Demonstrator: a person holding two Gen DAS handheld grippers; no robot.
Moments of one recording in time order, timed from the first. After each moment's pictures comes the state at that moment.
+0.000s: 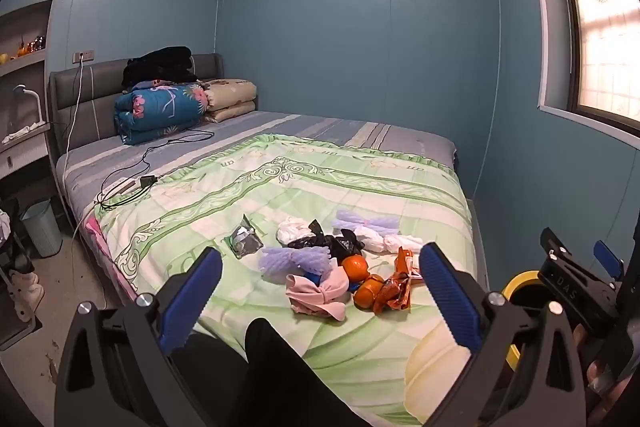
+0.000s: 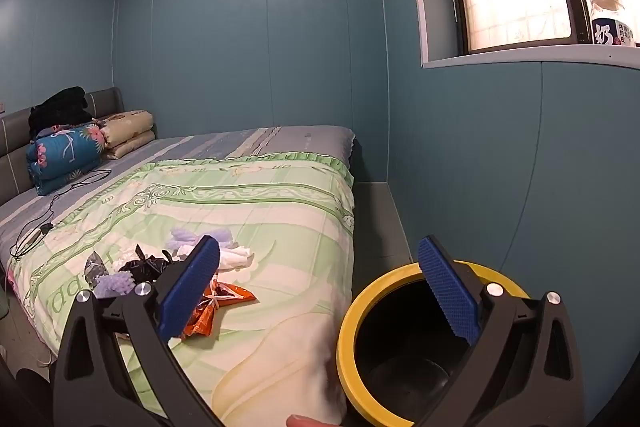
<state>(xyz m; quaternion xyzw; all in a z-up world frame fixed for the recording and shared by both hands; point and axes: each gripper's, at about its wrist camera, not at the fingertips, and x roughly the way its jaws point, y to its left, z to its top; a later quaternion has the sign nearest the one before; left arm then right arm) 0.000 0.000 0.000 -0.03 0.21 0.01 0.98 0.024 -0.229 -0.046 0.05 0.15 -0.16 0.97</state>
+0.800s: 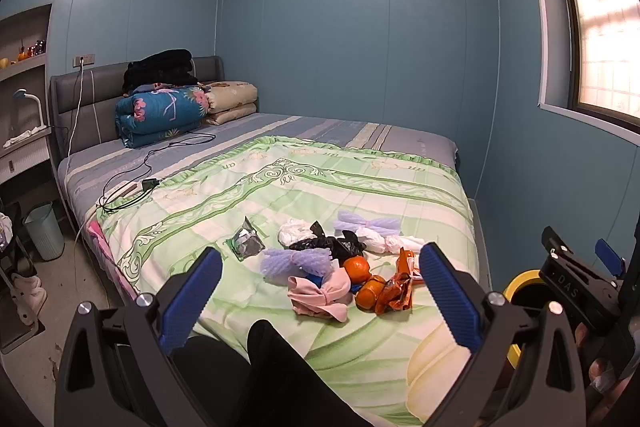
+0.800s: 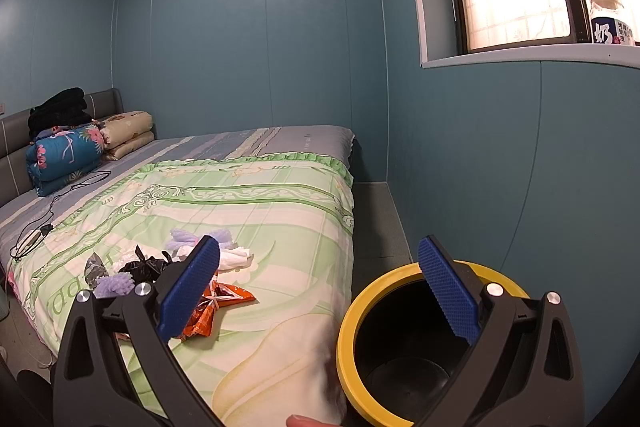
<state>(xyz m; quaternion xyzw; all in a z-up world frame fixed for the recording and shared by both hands) -0.001 -0.001 0.002 -0.02 0.20 0.01 0.98 0.022 -0.229 -0.043 0.05 0.15 -0.15 0.97</state>
